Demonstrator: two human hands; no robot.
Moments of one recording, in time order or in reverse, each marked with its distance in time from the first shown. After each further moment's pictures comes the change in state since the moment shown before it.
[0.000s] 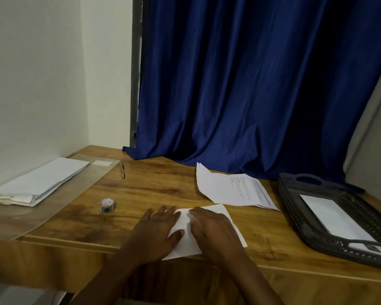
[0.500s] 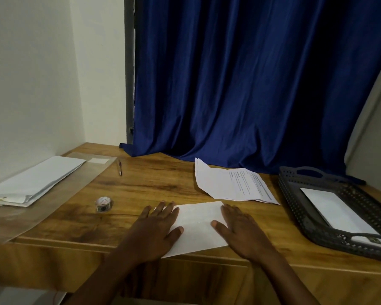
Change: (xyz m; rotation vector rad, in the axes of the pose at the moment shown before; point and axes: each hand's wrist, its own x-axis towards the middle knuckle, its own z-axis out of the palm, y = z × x) left_hand 0.003 0.001 -0.001 0.083 -0.071 -0.001; right_hand -0.003 0.075 0.000 0.006 -0.213 0.221
